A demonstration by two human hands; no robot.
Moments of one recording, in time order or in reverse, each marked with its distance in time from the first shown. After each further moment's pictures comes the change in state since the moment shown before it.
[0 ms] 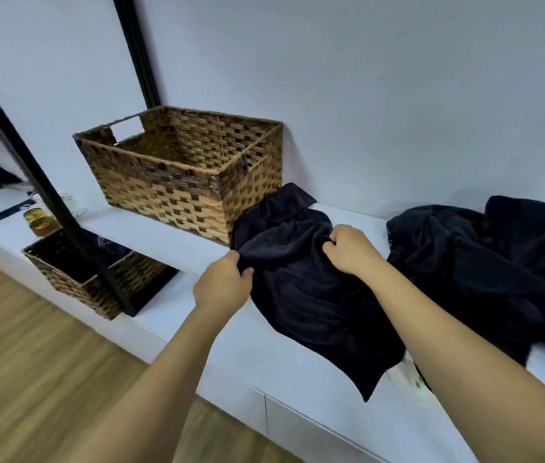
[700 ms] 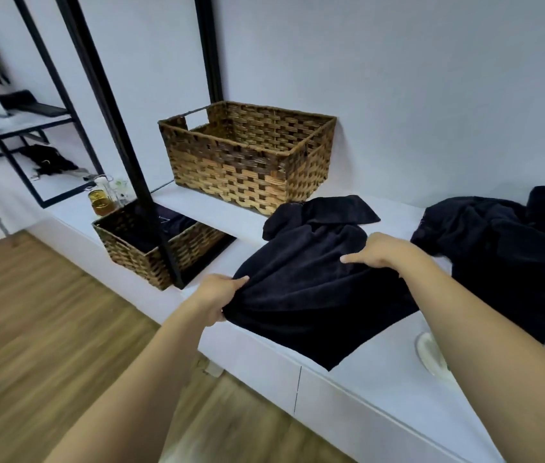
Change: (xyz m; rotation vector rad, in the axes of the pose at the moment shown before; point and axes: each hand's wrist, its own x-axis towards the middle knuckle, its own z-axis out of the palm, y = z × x) left_hand -0.068 -0.125 -0.055 -0.786 -0.238 -0.478; right_hand -0.096 -0.070 0.006 -0.353 -0.302 0.173
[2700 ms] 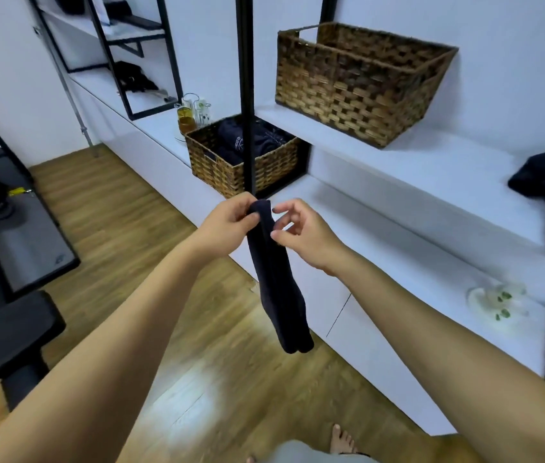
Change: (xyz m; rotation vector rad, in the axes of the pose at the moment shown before) left_hand -0.141 -0.109 -0.164 0.294 0.027 0.638; right_hand -0.172 -0.189 0.211 0.877 -0.128 -0.824
